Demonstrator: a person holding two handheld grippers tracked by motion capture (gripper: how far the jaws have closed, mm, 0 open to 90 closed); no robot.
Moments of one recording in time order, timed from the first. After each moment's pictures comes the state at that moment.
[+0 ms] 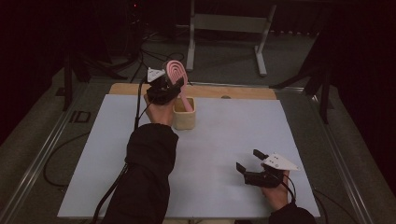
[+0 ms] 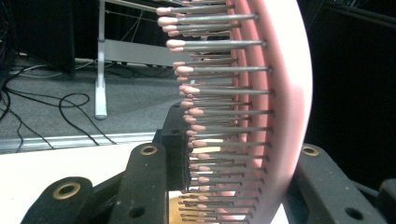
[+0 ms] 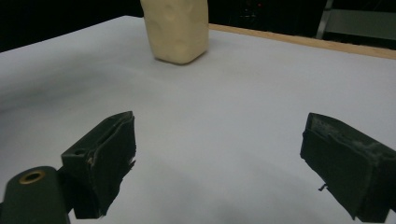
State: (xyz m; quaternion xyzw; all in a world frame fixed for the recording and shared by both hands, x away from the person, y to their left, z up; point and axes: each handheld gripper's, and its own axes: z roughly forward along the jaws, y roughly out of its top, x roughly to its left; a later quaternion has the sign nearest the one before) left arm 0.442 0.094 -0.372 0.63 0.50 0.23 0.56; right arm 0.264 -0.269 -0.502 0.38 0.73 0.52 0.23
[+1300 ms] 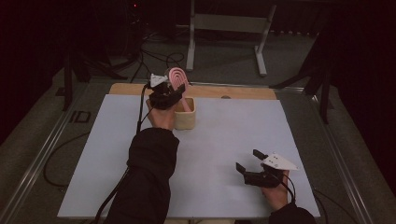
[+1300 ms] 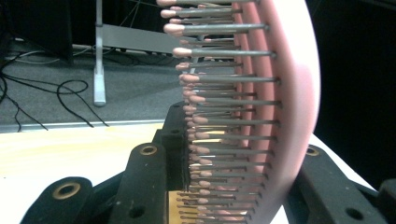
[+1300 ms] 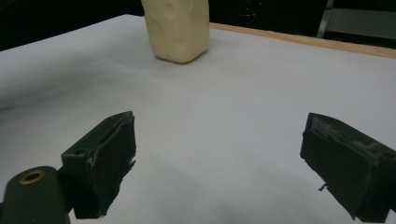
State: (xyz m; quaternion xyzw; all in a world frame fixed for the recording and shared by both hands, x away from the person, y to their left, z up) left arm 0.443 0.090 -0.393 0.64 0.50 0.22 0.54; right arm 0.264 -0.268 -0.502 0.38 0.73 0.52 0.22
